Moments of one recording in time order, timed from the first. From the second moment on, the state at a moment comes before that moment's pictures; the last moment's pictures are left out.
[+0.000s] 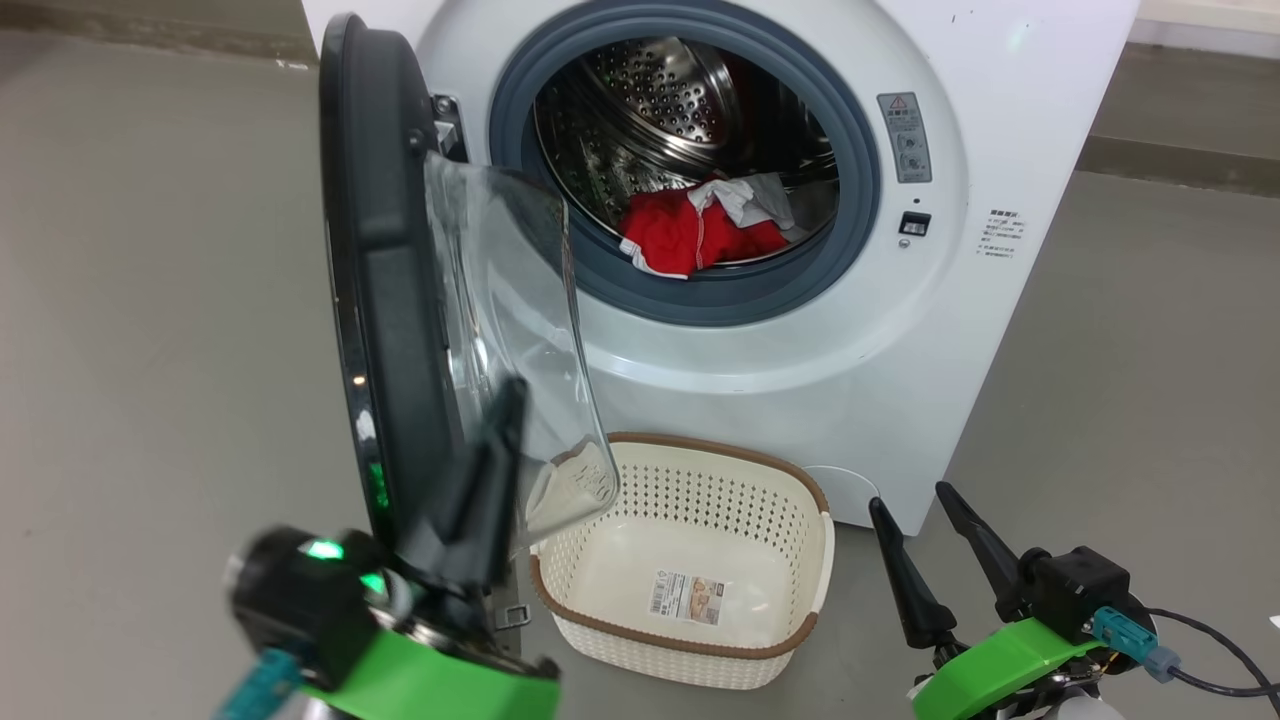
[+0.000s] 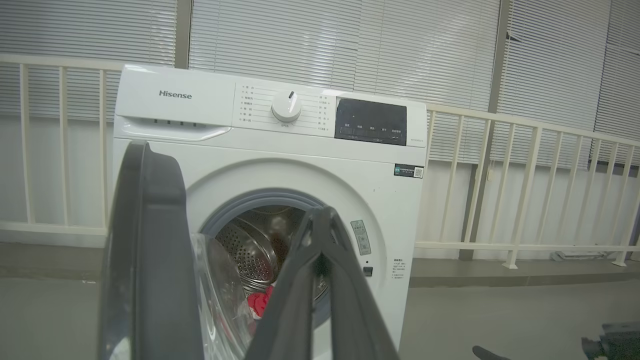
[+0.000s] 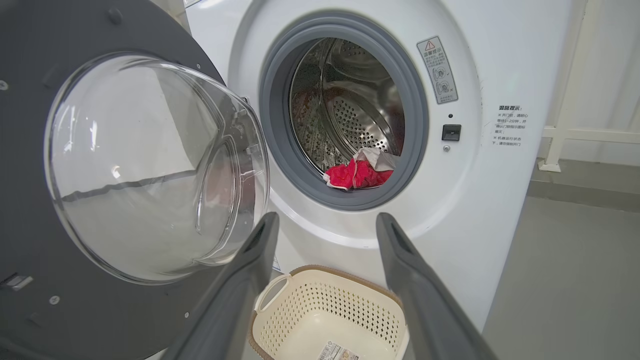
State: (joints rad) left arm -0.17 0.05 -0.26 -0.24 -0.29 -0.01 -0.06; right arm -0.09 -0.05 0.15 0.34 0.34 0.12 -0.26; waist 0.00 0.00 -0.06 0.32
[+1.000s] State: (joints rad) left arm -0.10 0.08 -0.28 0.05 -0.40 0.06 -0.01; right arm -0.09 -0.05 0.15 0.35 0.36 0.12 -0.26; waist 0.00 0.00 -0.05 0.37
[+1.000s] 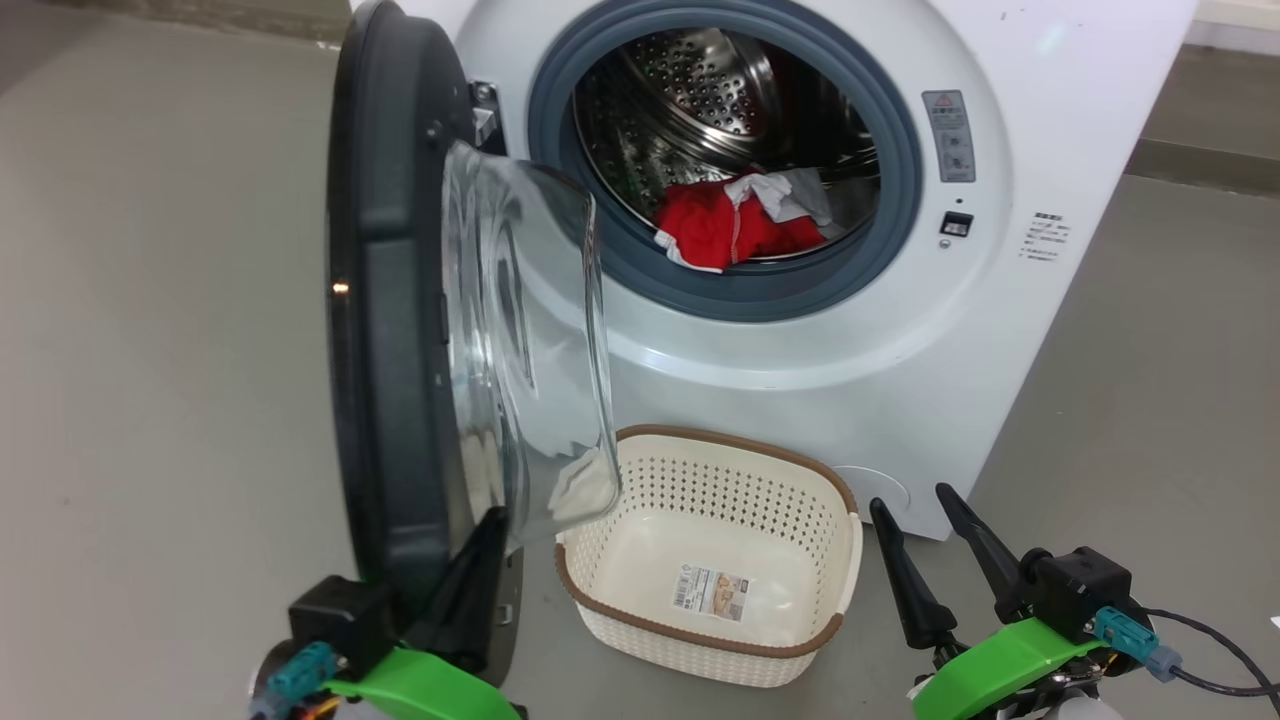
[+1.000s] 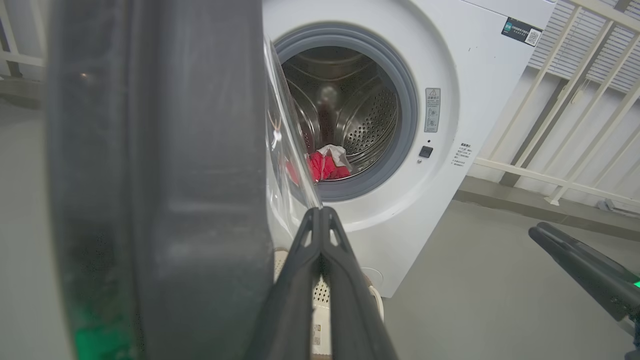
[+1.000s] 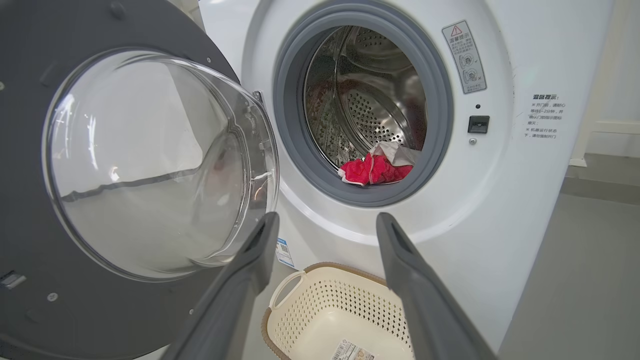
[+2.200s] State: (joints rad) left arm -0.15 0.22 0.08 0.25 -0.57 0.16 -0.12; right arm -0.11 -0.05 0.17 0.36 0.28 0.12 -0.26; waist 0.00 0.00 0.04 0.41
